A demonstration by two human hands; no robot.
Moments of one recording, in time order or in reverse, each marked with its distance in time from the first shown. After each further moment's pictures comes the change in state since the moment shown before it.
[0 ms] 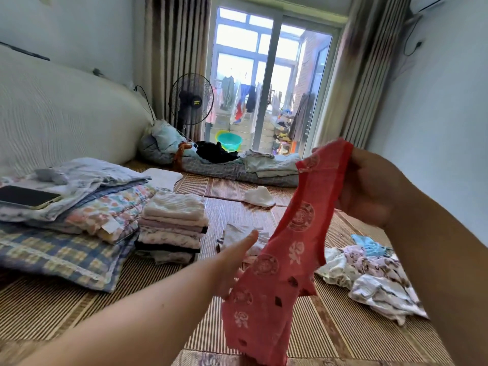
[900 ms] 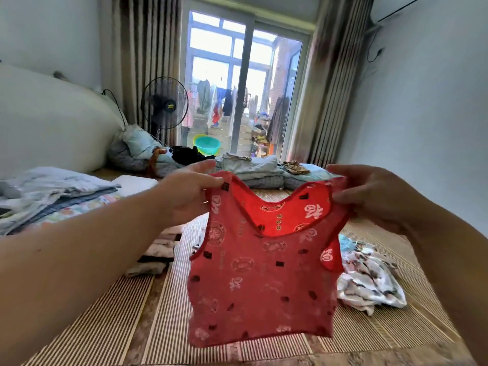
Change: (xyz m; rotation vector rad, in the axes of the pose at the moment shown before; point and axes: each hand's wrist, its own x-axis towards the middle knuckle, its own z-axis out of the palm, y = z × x) left_hand -0.082 0.107 0.010 -0.231 0.043 0.678; right_hand -0.040 -0.015 -0.068 -0.521 0.249 -0.040
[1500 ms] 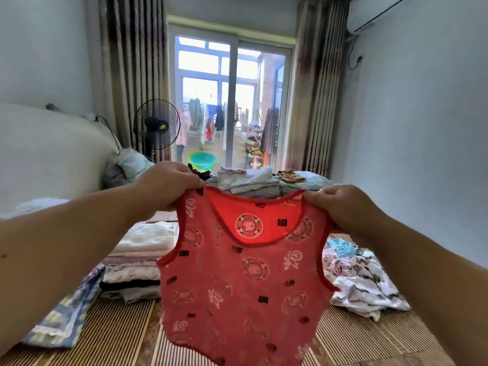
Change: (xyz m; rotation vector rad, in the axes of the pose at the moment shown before) left_hand -0.006 0.047 0.005 0.885 0.250 0.122; right_hand -0.004 0.004 0.025 -0.041 0.132 0.073
